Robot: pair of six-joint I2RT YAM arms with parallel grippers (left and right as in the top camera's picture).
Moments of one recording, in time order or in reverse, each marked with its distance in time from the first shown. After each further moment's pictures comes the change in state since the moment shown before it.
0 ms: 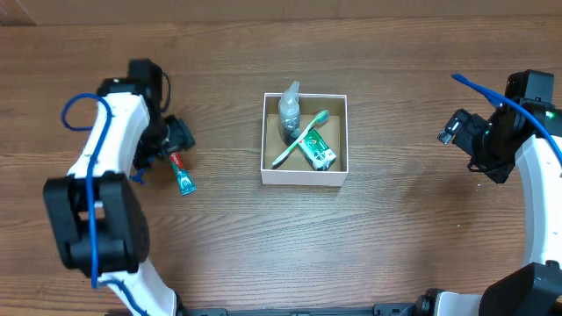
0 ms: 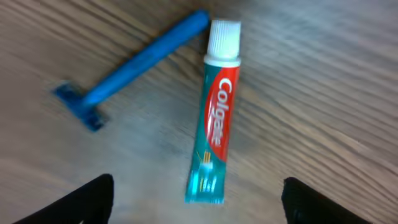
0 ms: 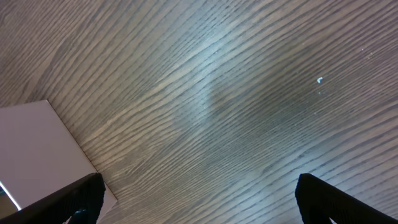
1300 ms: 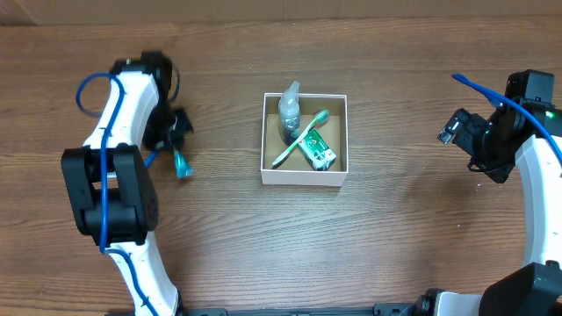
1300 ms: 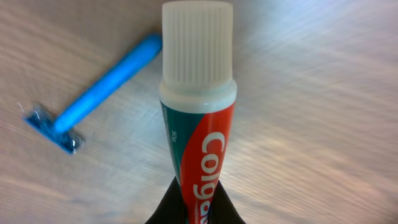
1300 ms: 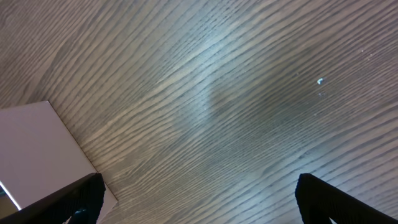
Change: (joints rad) left arm -0.040 0.192 0.269 -0.156 0.022 0.031; right arm 0.000 0.000 0.000 0.005 0.000 0.000
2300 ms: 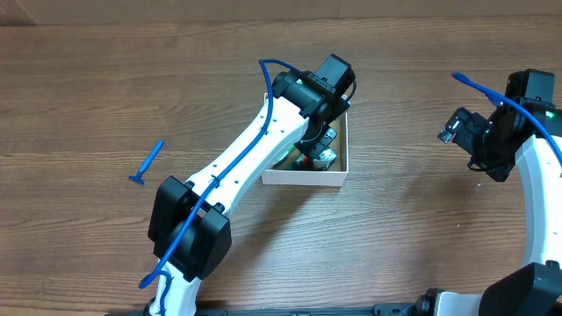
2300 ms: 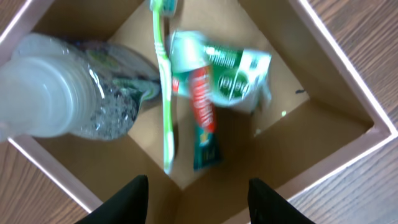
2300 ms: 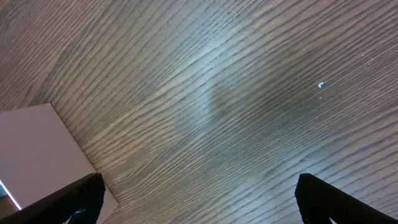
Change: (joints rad) left arm -0.697 -0.043 0.207 0.014 -0.031 0.523; right arm 0.000 0.000 0.000 0.010 0.000 0.000
